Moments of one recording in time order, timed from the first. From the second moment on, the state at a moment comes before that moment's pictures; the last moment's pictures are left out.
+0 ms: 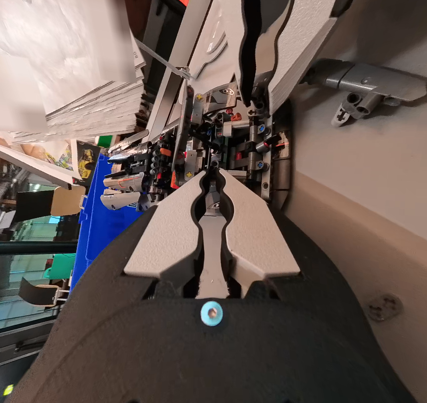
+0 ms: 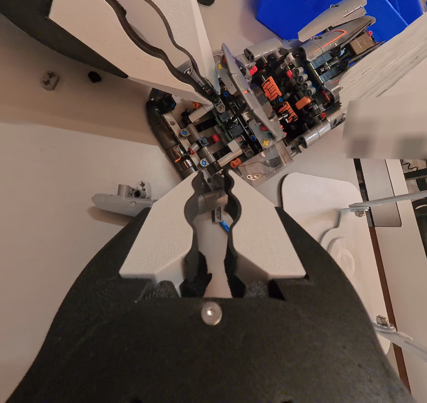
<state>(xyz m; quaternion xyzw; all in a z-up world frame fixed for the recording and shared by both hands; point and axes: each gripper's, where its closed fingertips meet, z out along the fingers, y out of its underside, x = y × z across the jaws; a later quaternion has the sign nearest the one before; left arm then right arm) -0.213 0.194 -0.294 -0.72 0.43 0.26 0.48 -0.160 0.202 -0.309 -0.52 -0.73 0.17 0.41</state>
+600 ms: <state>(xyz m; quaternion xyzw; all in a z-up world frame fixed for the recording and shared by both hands) -0.167 0.158 -0.293 -0.63 0.55 0.22 0.50 -0.156 0.205 -0.315 -0.52 -0.74 0.16 0.40</state>
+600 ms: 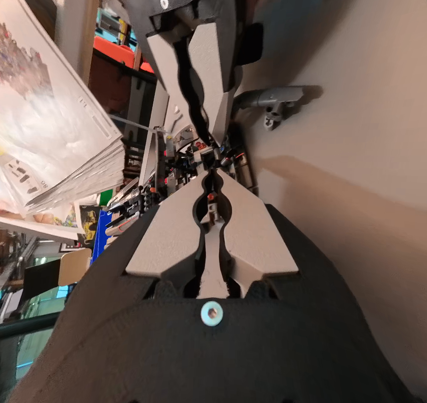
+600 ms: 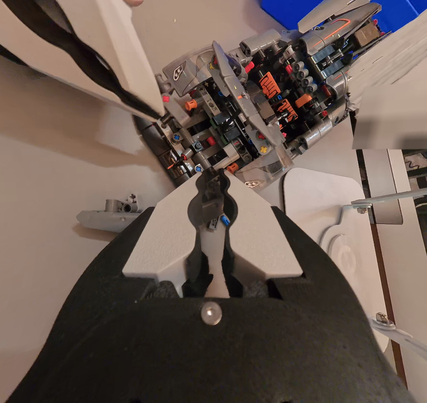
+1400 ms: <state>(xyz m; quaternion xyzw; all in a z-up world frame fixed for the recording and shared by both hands) -0.153 0.152 -0.300 -0.64 0.56 0.16 0.50 -0.154 0.206 -0.315 -0.52 -0.73 0.17 0.40</state>
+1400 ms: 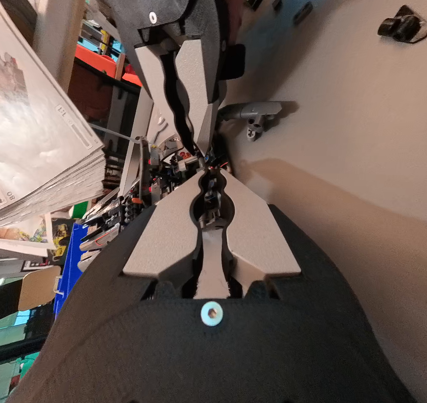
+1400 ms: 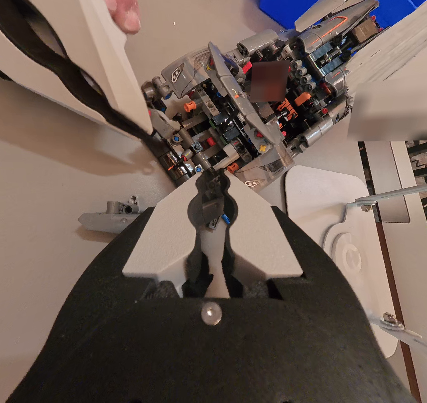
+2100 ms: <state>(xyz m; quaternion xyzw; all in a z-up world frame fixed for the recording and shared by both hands) -0.206 0.149 -0.299 -0.71 0.50 0.15 0.47 -0.154 0.206 -0.315 -0.52 -0.73 0.18 0.40</state>
